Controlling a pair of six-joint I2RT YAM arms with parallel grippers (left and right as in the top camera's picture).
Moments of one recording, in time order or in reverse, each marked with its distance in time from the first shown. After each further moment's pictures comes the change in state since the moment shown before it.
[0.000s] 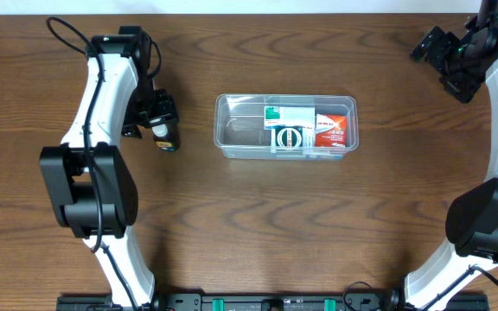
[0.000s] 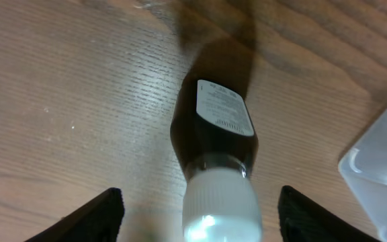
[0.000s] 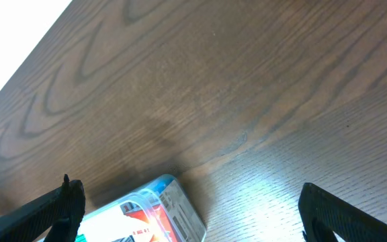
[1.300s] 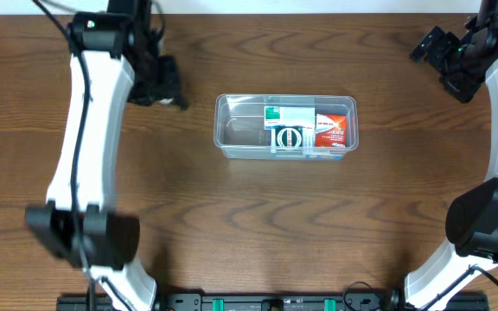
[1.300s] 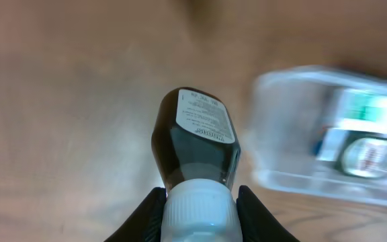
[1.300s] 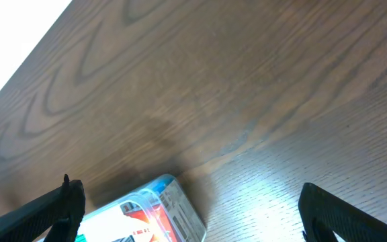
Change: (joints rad) left arm -0.122 -0.211 0.256 -0.084 0.054 0.030; right arm 0.000 0.000 0.000 0.000 0.000 0.000
